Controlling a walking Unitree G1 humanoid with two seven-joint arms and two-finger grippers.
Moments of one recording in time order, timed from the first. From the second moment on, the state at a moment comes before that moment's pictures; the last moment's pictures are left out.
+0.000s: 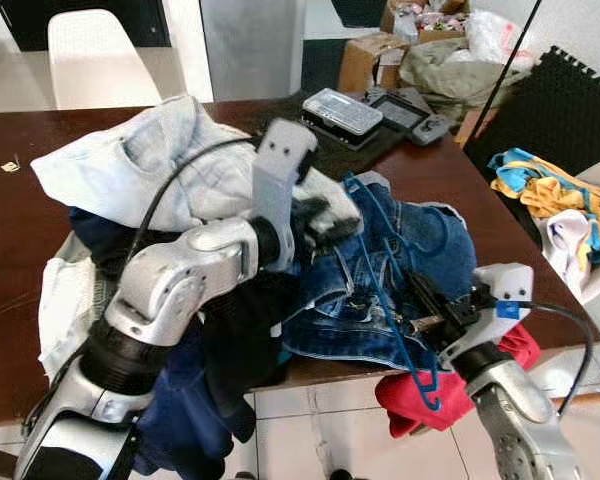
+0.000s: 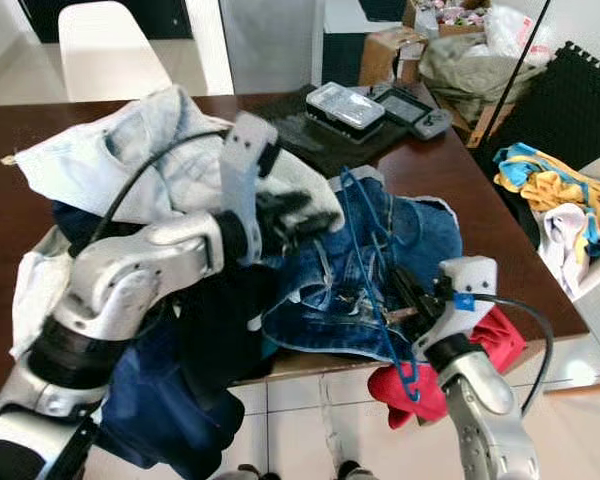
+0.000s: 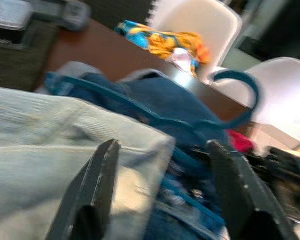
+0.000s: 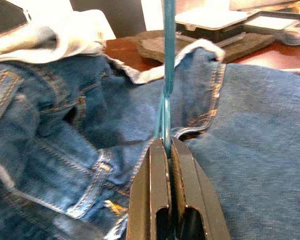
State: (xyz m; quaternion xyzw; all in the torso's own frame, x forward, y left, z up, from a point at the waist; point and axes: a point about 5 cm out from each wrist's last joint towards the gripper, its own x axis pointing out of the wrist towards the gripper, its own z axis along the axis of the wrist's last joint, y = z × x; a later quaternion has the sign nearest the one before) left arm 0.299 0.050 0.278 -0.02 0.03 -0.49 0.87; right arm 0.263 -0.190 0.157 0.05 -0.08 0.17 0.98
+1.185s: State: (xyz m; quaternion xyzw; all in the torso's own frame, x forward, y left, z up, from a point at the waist) left arm 0.396 0.218 0.322 0.17 -0.05 0.06 0.98; right arm 0.264 -0.191 0.158 0.05 -0.08 0.17 0.98
